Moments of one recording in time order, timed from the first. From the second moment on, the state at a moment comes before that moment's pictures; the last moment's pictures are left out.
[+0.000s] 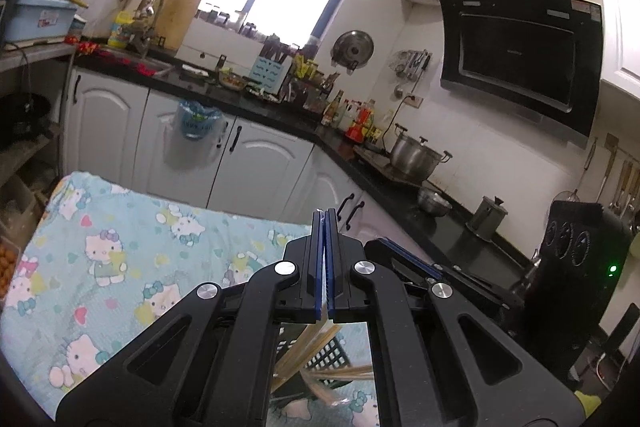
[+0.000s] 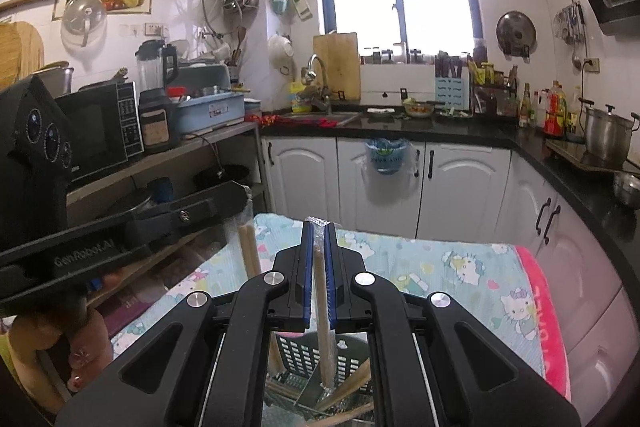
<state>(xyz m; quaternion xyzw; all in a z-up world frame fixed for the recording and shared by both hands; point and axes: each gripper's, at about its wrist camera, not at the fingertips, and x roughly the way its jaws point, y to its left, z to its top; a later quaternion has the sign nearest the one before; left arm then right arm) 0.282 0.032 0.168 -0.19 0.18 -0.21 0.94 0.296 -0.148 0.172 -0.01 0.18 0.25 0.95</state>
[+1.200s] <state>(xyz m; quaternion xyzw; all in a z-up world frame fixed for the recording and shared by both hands) 0.199 0.090 0.115 -0.19 0.22 -0.11 0.95 0.240 -0.194 0.121 0.01 0.23 0.23 0.95</state>
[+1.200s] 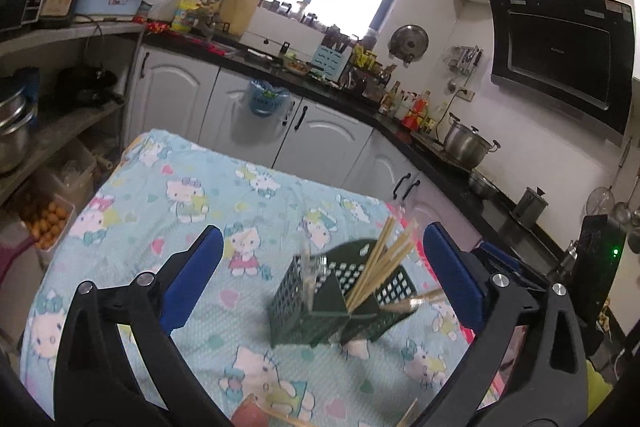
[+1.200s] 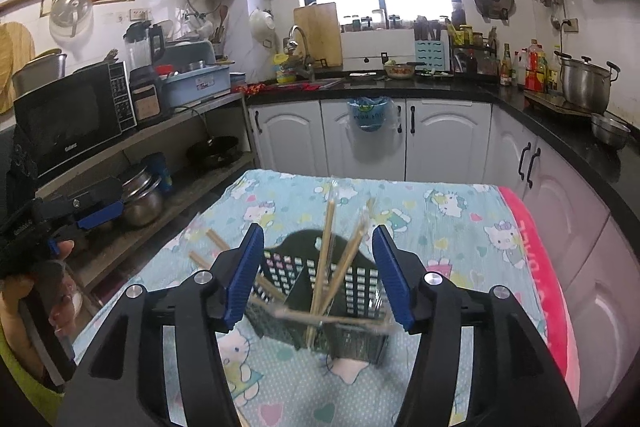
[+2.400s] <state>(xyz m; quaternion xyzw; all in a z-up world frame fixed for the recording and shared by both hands) 0.145 0.062 0.039 -0.17 0.29 -0.13 0.93 0.167 -0.205 0.074 -0.05 0.28 0.22 0.93</state>
